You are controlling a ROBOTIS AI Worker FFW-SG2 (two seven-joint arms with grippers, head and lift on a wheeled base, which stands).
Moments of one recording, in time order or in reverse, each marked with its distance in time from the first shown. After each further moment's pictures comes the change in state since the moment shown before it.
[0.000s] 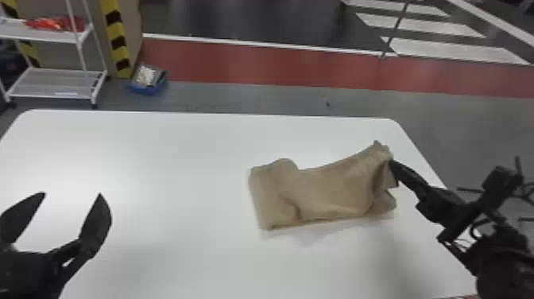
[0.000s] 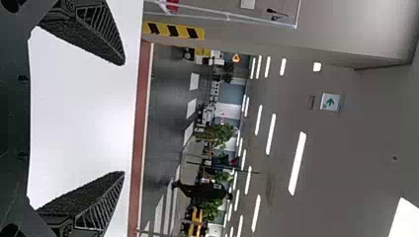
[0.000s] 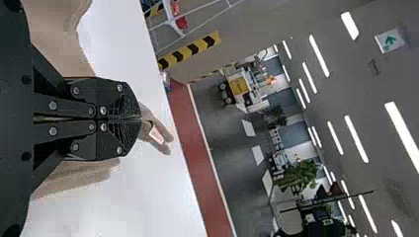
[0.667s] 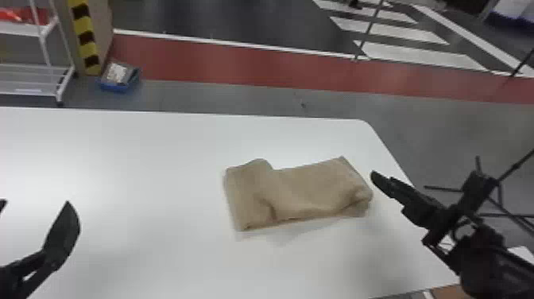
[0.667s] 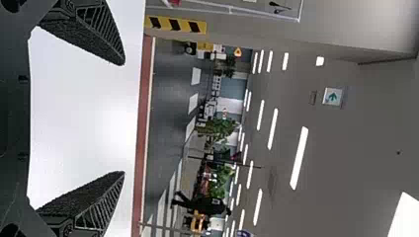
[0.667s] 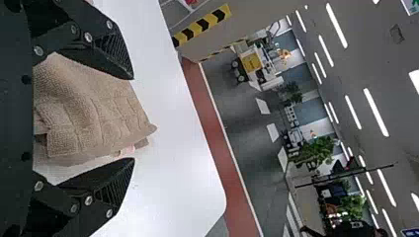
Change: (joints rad) left arm 0.009 0.000 -0.001 0.004 0.000 -0.003 -0.023; right arm -0.008 -0.032 -0.069 0.013 0.007 0.108 -0.006
